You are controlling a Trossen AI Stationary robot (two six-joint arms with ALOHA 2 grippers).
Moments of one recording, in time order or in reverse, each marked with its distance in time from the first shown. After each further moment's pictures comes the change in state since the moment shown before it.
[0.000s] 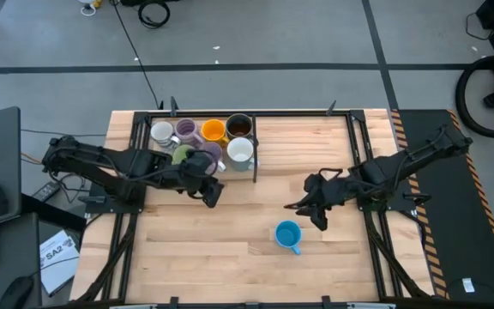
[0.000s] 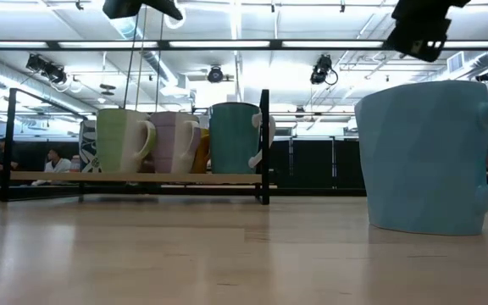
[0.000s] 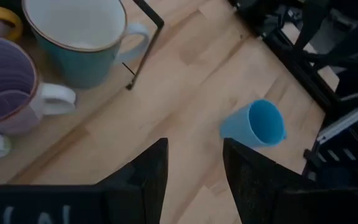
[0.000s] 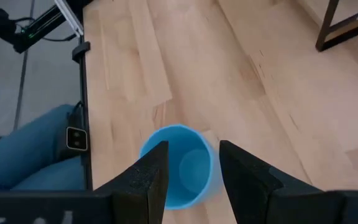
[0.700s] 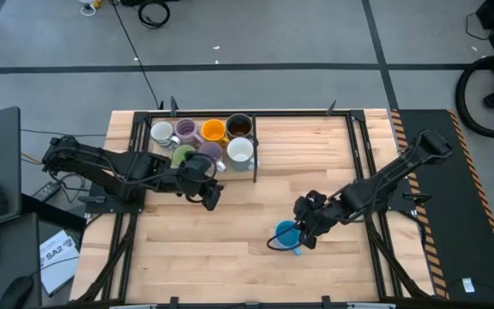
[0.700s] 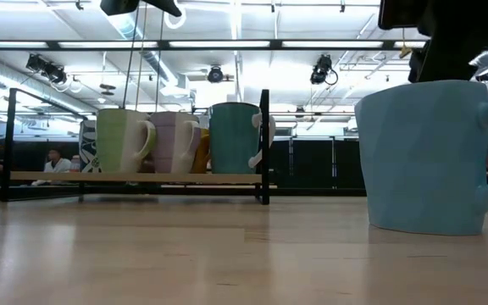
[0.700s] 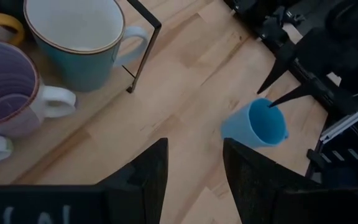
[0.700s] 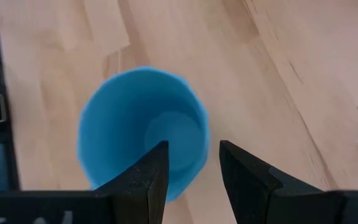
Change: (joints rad) left arm -0.036 0.000 0.000 -0.001 -0.044 0.001; right arm 0.134 0.280 0.000 -0.001 0.127 0.114
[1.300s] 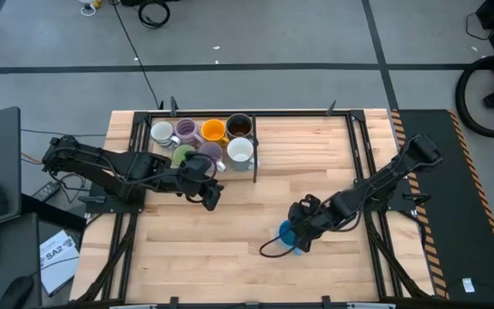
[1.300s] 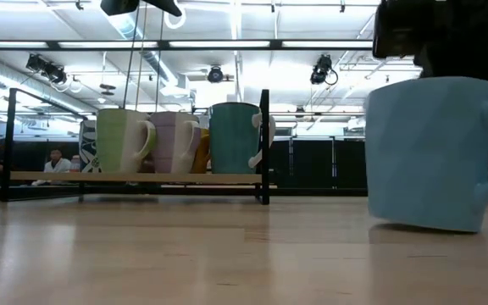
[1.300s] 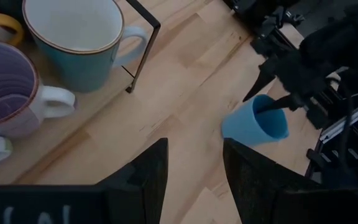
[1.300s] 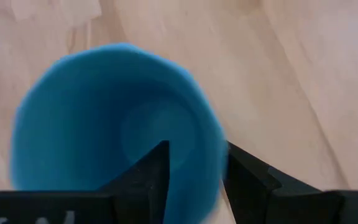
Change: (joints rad) left arm 0.000 0.000 0.000 0.003 0.000 0.003; right arm -0.003 0.136 0.001 0.026 0.006 -0.003
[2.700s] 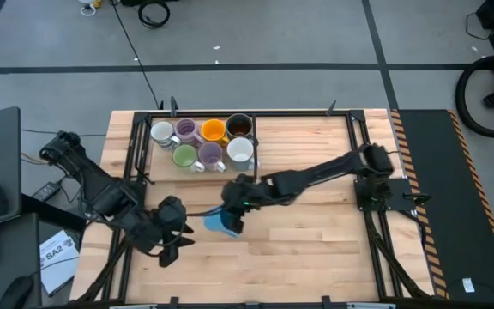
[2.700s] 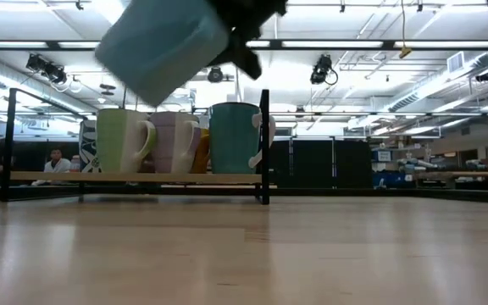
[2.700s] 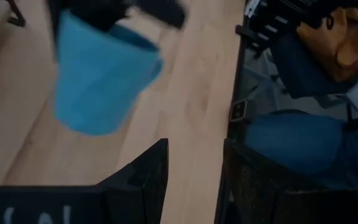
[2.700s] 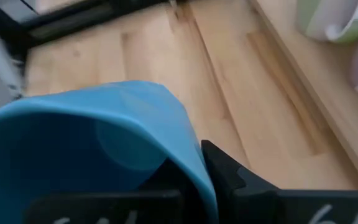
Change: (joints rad) left arm -0.453 -0.047 0.000 -0.076 0.023 0.008; right arm -0.316 0.455 0.722 0.135 -0.120 -0.420
